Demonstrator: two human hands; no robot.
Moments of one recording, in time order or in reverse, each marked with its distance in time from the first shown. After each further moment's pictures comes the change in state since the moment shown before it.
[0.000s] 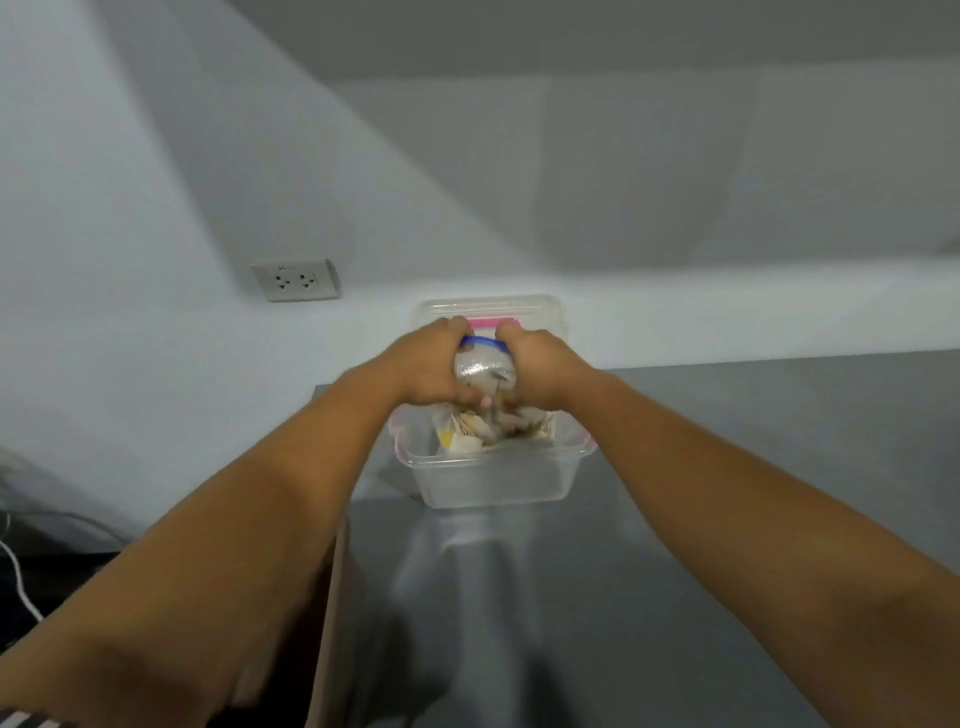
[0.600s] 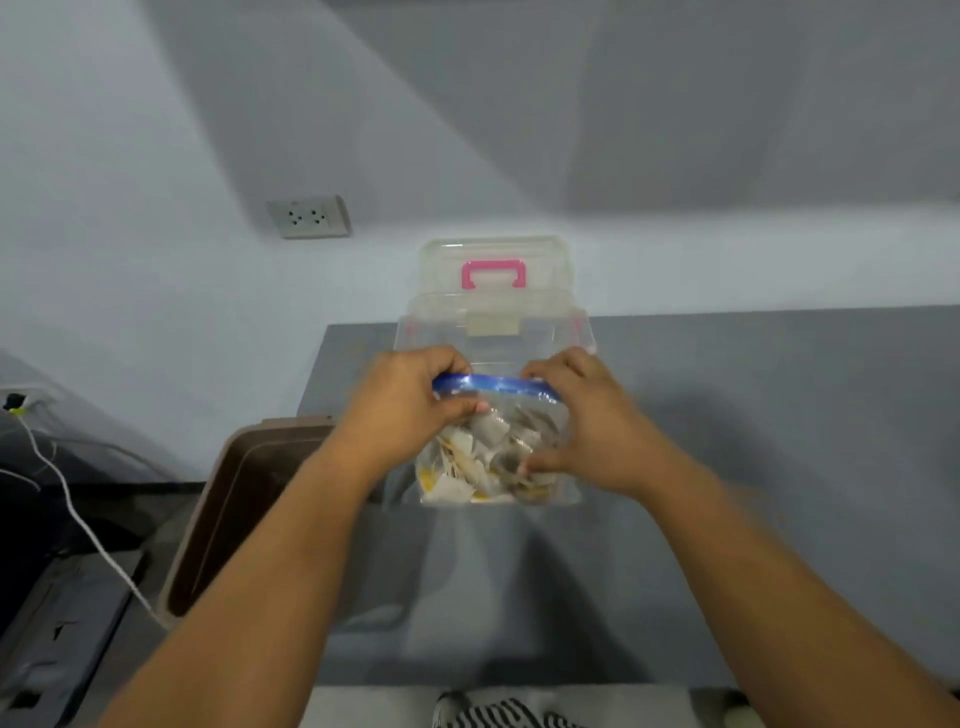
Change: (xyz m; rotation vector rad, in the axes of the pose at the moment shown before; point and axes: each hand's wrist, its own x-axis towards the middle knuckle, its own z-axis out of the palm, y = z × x) left_hand -0.154 0.064 0.041 -0.370 0.256 -0.109; right_hand -0.173 0.002 0.032 0.208 0.104 -0.096
